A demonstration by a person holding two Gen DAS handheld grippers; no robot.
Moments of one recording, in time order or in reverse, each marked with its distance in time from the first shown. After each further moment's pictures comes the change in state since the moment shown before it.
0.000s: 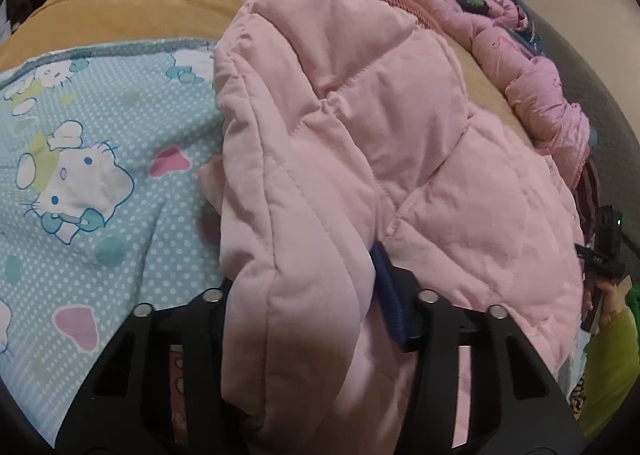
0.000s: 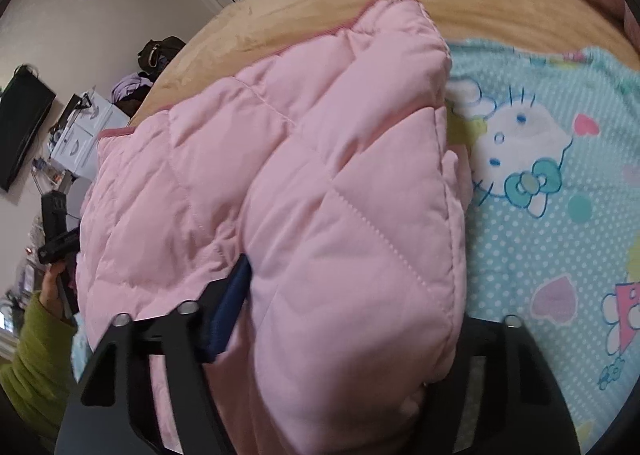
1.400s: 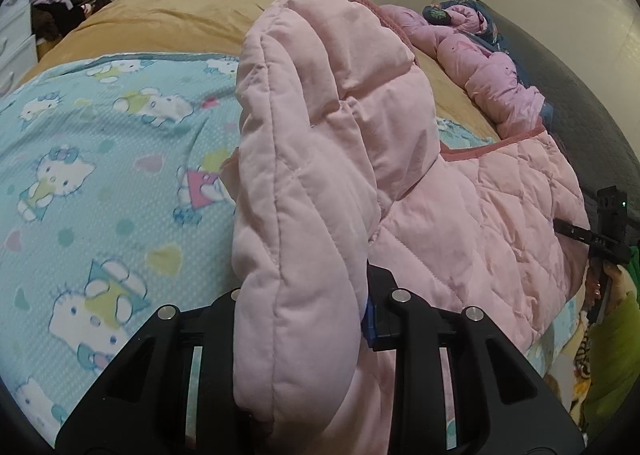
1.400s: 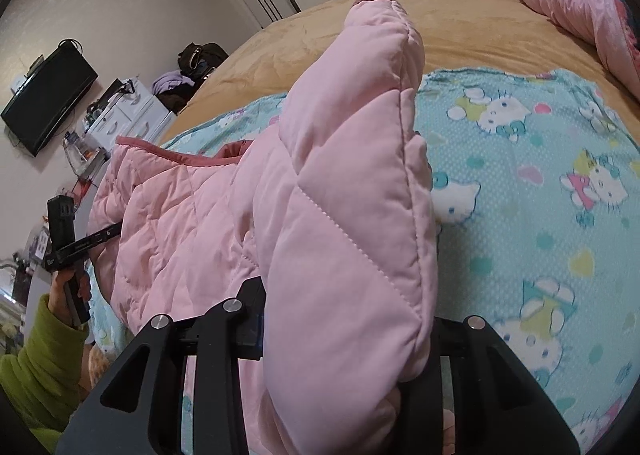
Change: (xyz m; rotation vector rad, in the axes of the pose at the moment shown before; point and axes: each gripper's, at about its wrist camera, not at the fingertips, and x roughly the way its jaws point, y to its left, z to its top) left arm -0.148 -0.020 -0.139 0.054 -0.093 0.013; right arm -0.122 0.085 -0.121 -0.053 -0.067 0.049
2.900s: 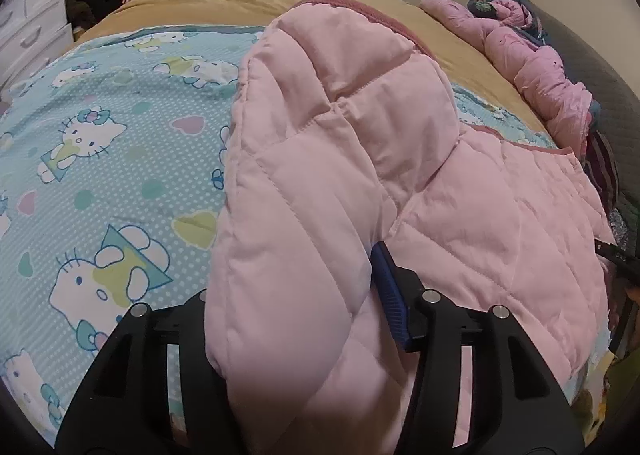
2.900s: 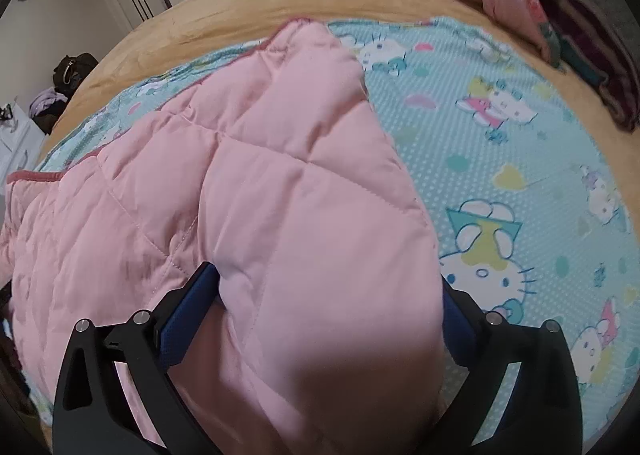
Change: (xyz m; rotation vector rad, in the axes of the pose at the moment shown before) left arm 0.035 0.011 -0.021 -0.044 0.018 0.173; right arm 0.045 -0.009 -0.038 0.160 -0.001 -0.495
